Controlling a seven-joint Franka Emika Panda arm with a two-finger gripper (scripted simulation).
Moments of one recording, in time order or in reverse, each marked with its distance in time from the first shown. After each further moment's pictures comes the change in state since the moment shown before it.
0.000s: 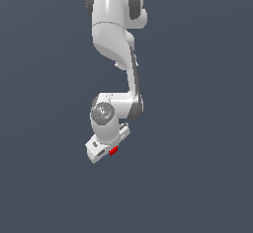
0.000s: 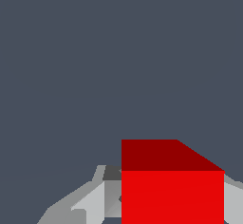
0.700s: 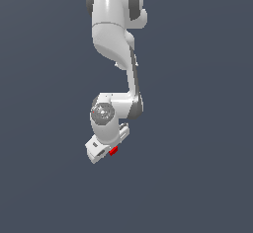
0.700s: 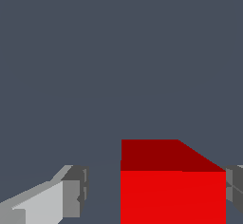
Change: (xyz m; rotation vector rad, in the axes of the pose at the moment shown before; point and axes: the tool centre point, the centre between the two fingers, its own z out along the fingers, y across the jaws) arm 0.000 0.000 0.001 0.000 0.000 -0.003
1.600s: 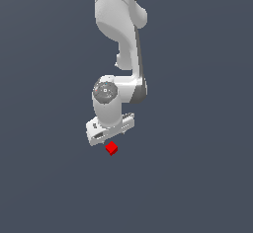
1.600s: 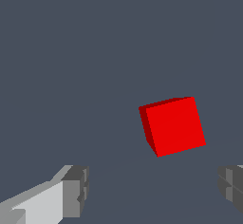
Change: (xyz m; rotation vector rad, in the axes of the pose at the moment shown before) arm -0.020 -0.030 -0.051 -0.009 0.000 0.252
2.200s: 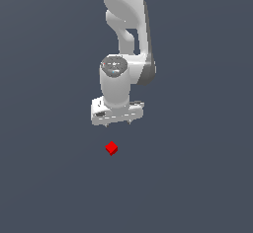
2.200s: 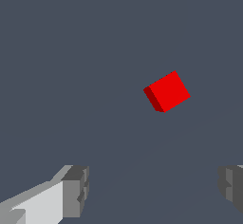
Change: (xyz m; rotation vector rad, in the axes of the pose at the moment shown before) arm -0.019 -0.036 -0.060 -0.012 -0.002 0.290
